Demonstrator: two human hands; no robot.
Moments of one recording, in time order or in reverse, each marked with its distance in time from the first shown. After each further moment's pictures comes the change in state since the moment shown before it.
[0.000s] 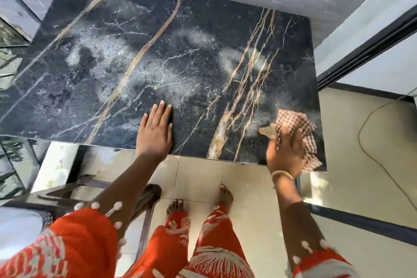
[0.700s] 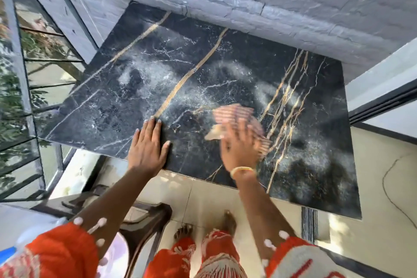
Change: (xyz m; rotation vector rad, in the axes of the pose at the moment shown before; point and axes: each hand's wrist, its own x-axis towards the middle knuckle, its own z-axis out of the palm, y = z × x) left_hand -0.004 -0.101 -0.036 0.050 0.013 -0.163; right_hand -0.027 -0.205 0.019 0.019 -0.162 -0.531
